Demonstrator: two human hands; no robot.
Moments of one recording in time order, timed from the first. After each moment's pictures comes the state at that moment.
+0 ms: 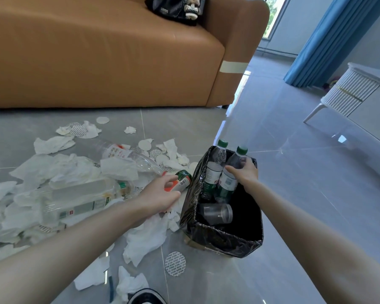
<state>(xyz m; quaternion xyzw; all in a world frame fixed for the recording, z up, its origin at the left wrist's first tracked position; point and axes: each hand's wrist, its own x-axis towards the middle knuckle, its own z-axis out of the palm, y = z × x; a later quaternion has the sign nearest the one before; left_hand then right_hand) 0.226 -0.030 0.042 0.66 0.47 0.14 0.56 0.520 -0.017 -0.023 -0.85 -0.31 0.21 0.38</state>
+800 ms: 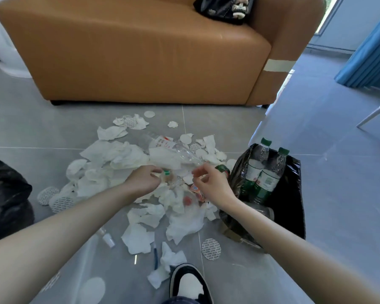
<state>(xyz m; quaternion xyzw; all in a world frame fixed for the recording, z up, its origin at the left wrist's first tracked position) 0.112 -0.004 0.022 0.63 0.61 0.15 0.46 0.306 -0.047 0.003 -0.68 -0.58 0.32 0.32</state>
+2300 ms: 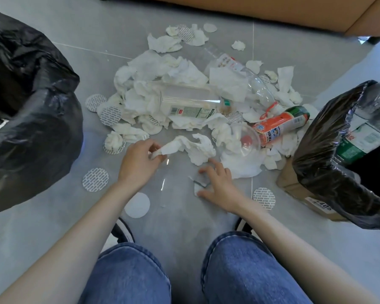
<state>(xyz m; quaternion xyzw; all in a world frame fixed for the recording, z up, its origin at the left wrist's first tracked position) -0.003 -0.083 -0.136 0.61 0.69 0.26 0.29 0.221 -0.110 -0.165 -0.59 -0.74 0.33 0.00</state>
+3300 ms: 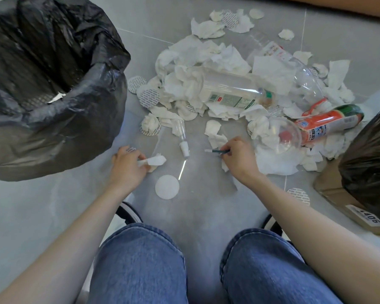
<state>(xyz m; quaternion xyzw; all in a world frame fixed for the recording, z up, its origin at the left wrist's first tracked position) -0.087 -0.140 -0.164 0.50 0.82 0.08 0.26 0.169 -0.062 -0.173 -0.66 -0.68 0.30 0.11</state>
